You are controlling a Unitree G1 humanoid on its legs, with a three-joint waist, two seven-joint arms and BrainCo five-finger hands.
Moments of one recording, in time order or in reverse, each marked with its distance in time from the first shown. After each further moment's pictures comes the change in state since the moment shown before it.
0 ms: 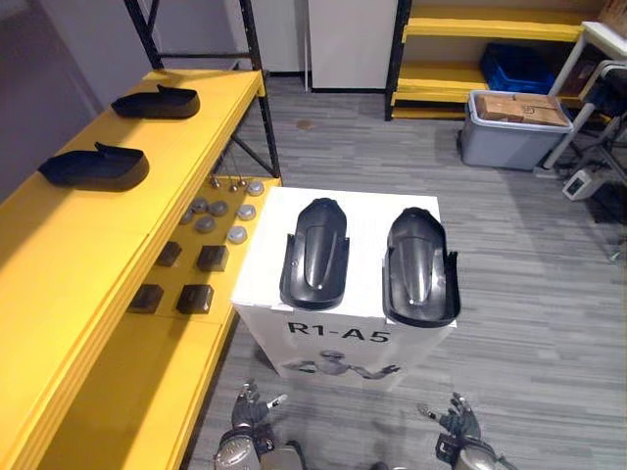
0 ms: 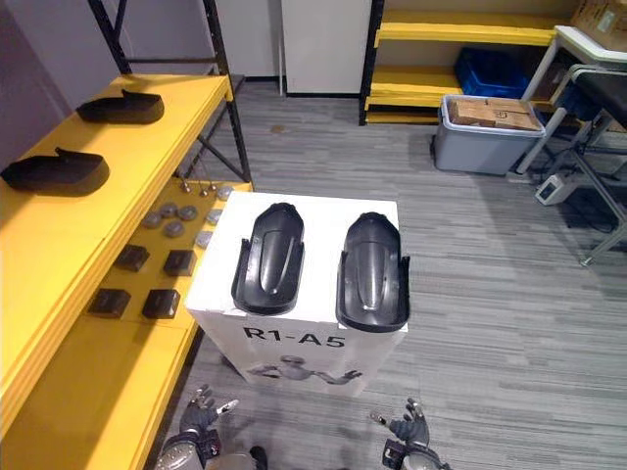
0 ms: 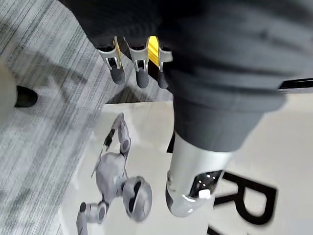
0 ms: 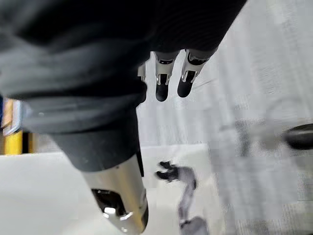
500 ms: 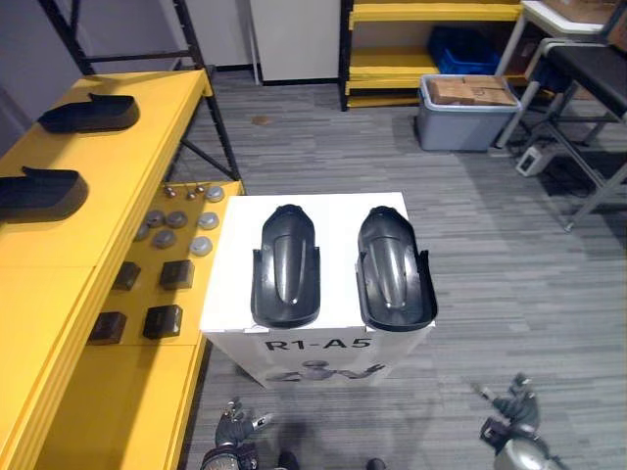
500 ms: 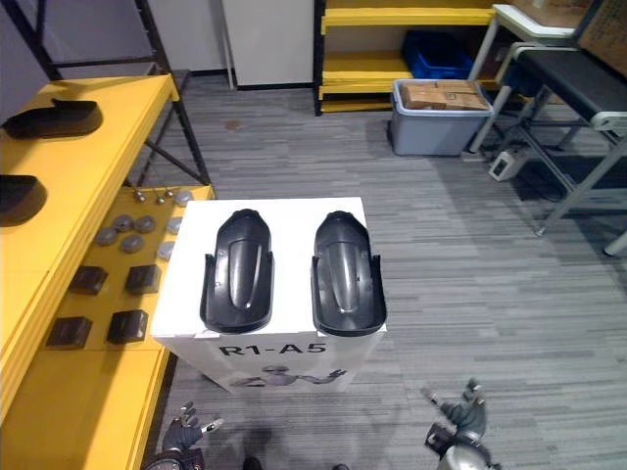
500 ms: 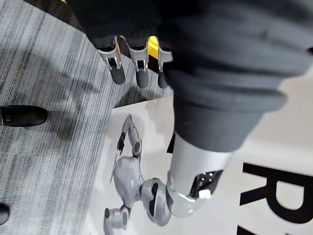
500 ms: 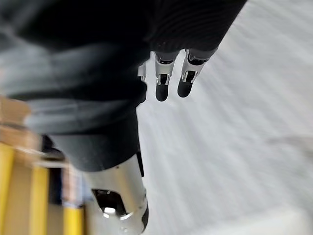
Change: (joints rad) left arm 0.082 0.056 0.000 0.003 0.012 0.000 -0.005; right arm 0.045 -0.102 -0.157 -0.491 0.024 -0.003 -0.062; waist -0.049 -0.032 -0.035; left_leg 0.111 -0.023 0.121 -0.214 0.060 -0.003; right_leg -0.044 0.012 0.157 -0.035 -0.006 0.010
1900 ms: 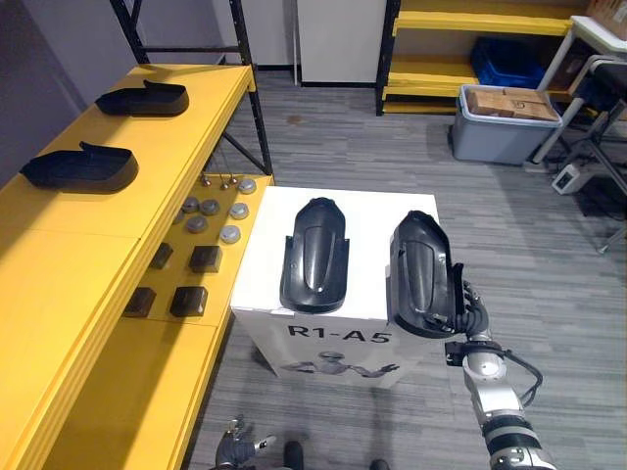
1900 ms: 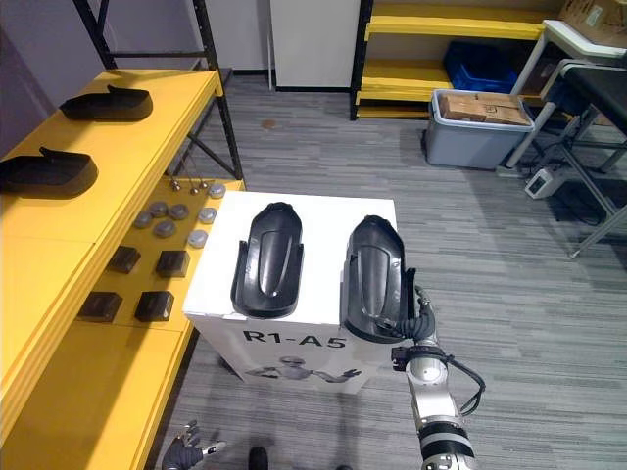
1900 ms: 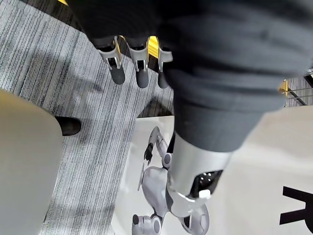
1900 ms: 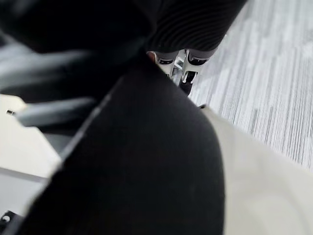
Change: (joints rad) left arm 0.062 0.020 -0.078 -0.001 -0.003 -0.004 -0.023; right arm -0.379 -0.057 0.238 0.235 -0.308 0.061 -0.025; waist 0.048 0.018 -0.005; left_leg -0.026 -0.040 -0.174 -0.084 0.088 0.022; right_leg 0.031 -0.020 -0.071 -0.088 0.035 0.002
